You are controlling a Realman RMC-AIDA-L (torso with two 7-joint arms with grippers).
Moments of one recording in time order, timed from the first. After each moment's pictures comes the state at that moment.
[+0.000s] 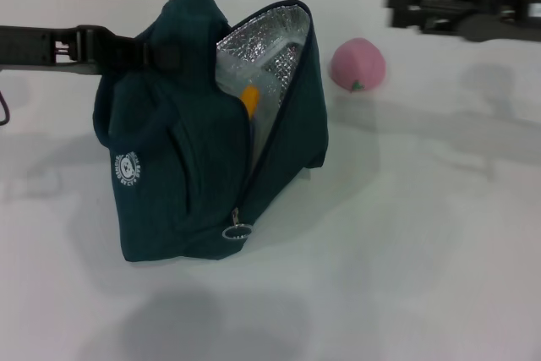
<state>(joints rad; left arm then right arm) -0.62 -1.93 0.63 0.85 1.95 1.89 -2.29 0.68 1.92 -0.92 -0.62 -1.57 -1.60 2.21</state>
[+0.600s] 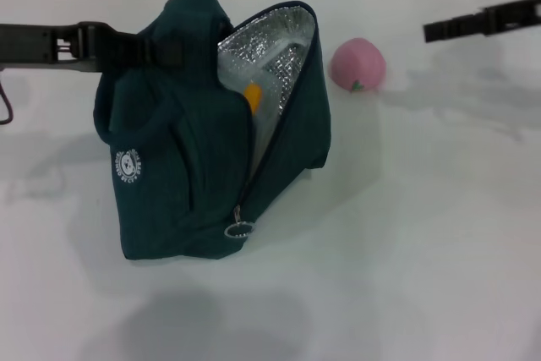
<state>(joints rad) -0.61 -1.94 0.63 0.85 1.94 1.88 -2.29 0.77 1.92 -0.92 -0.88 -2.14 -1.38 2.28</state>
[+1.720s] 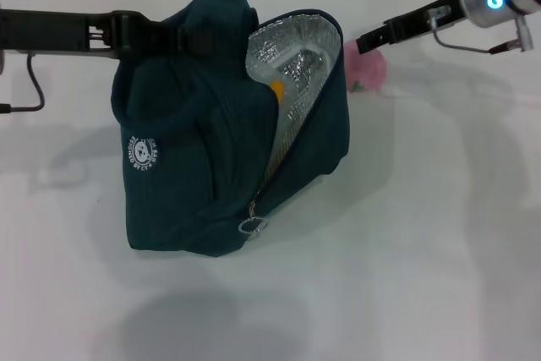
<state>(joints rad) -0.66 -1.97 0.64 0.85 1.95 1.86 -2.27 1.12 1.98 -0.99 -0.39 -2.39 -0.90 2.38</state>
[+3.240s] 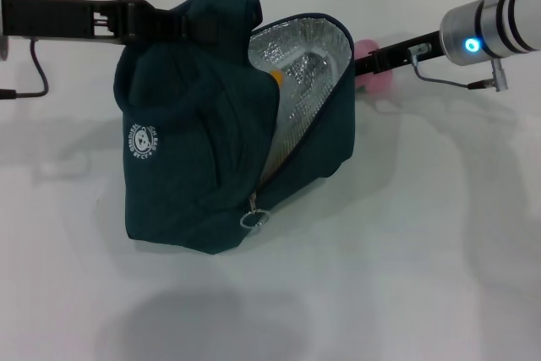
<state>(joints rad) -0.68 -1.97 0.64 0.85 1.95 1.84 -2.24 1.08 2.03 -1.02 -0.28 -2.24 -0.73 2.21</state>
